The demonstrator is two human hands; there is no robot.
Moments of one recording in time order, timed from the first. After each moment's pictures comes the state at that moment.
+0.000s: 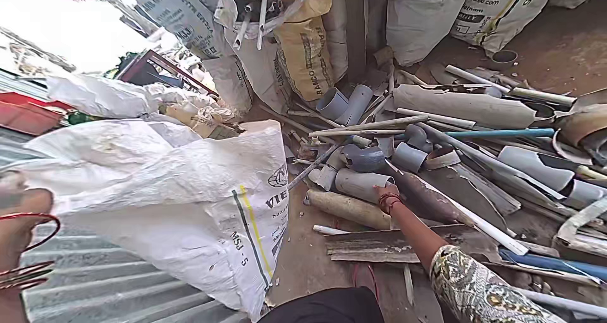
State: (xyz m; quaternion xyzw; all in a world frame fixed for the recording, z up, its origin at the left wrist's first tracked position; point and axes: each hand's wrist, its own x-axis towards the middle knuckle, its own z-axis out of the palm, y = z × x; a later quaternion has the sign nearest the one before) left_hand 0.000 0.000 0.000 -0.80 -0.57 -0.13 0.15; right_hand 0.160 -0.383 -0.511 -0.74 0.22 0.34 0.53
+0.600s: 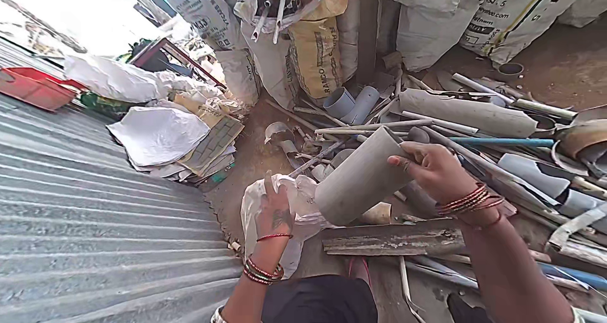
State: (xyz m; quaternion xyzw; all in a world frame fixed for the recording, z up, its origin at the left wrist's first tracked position) left_hand 0.004 -0.228 -0.220 -0.93 -0.30 0.16 0.10; right_hand 0.131 -0.497 -0.252 -0.80 -0.23 0.06 0.55
